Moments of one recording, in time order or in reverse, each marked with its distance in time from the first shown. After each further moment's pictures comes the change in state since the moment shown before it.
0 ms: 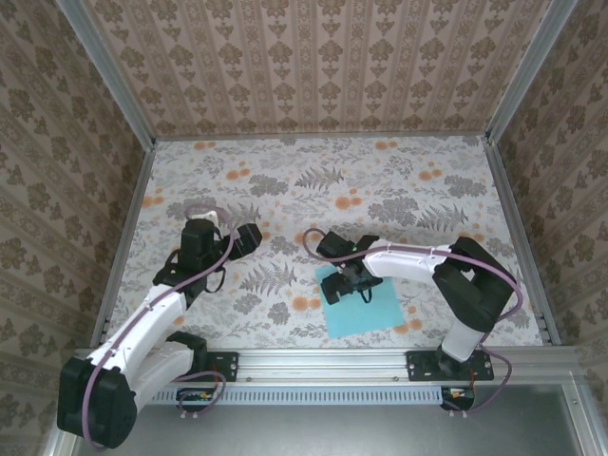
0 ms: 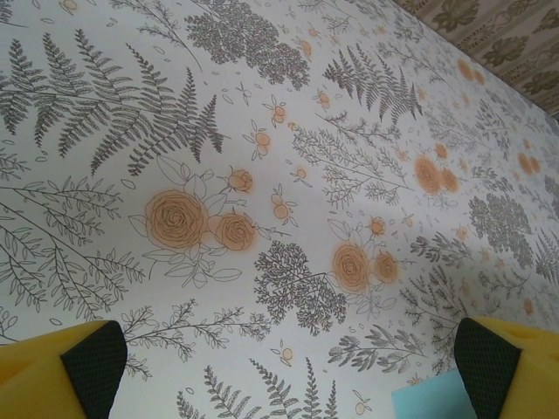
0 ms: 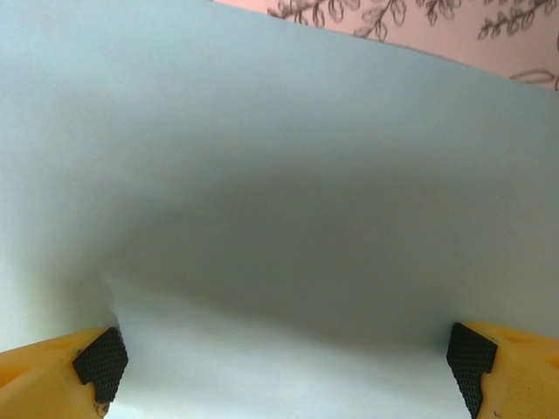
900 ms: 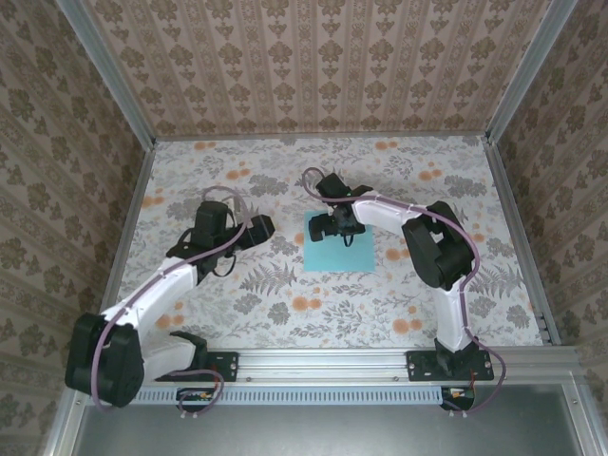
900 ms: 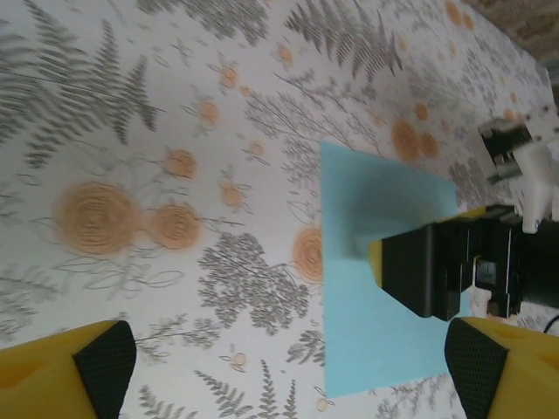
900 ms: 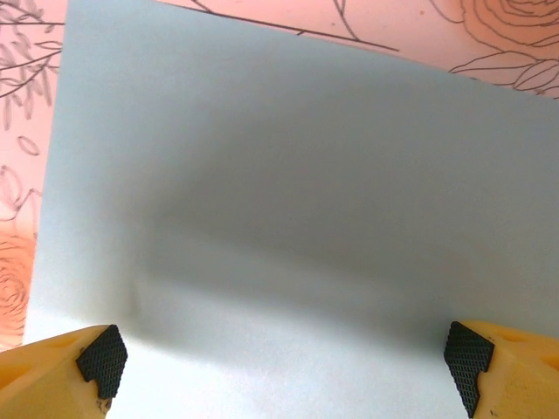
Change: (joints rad) left arm -0.036 0.260 0.148 0.015 0.128 -0.006; right arm -0.248 0.338 0.468 0.087 -0.062 -0.083
